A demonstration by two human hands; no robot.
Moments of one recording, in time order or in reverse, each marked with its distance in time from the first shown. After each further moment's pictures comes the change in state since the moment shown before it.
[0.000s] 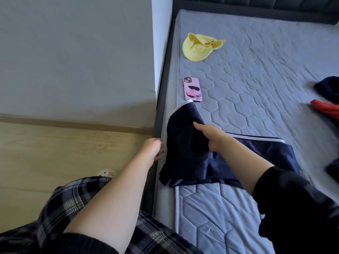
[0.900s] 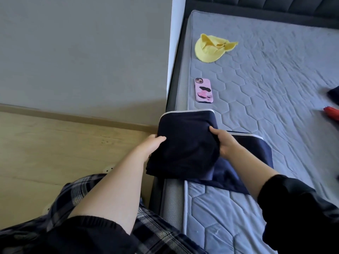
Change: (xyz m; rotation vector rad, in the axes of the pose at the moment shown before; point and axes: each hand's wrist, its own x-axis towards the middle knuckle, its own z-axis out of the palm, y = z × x) left_hand 0.020 -0.005 -0.048 0.262 -0.116 0.099; right_hand -0.008 0.012 0.007 0.328 0.030 0.070
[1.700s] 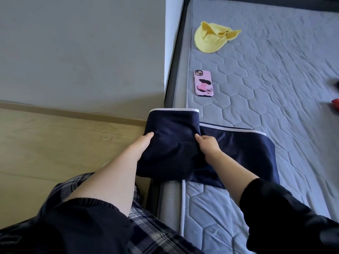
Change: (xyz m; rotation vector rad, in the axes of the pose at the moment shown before) left_hand 0.037 -0.020 -0.012 -0.074 0.137 -0.164; right_hand 0.040 0.051 0.010 -0.408 0.222 -0.139
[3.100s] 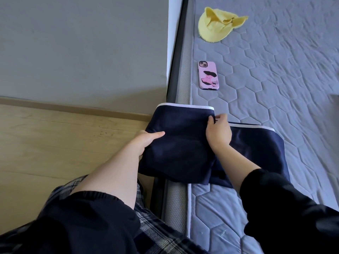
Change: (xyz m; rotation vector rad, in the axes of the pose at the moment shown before) left_hand -0.002 0.005 -0.006 -0.023 -0.051 0.037; right_hand 0.020 -0.020 0.001 -0.413 0.439 -0.385
